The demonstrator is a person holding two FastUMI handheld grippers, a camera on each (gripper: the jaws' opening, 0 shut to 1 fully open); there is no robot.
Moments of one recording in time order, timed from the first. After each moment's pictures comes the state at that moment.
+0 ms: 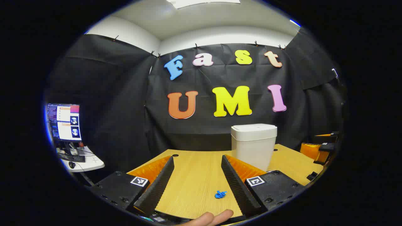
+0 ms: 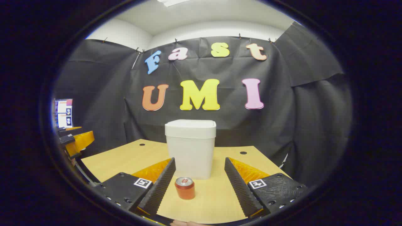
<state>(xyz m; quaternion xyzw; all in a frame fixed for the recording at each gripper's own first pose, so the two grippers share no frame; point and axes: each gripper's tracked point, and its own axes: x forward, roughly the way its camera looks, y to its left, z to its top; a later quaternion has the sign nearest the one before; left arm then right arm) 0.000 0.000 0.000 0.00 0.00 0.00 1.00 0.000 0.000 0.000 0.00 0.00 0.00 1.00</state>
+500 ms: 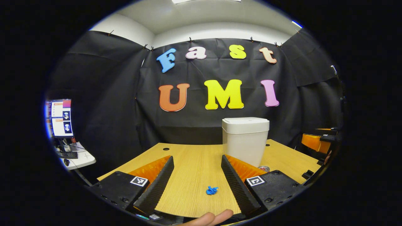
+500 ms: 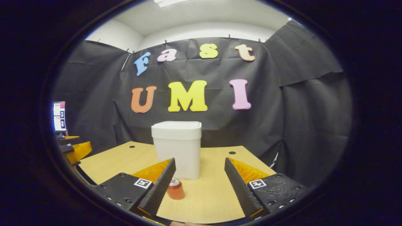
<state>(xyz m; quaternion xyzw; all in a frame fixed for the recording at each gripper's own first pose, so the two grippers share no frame) 0.007 -0.005 -0.019 -0.01 0.03 -0.01 1.00 -0.004 -0.036 0.007 0.01 -0.01 -0.05 1.00</state>
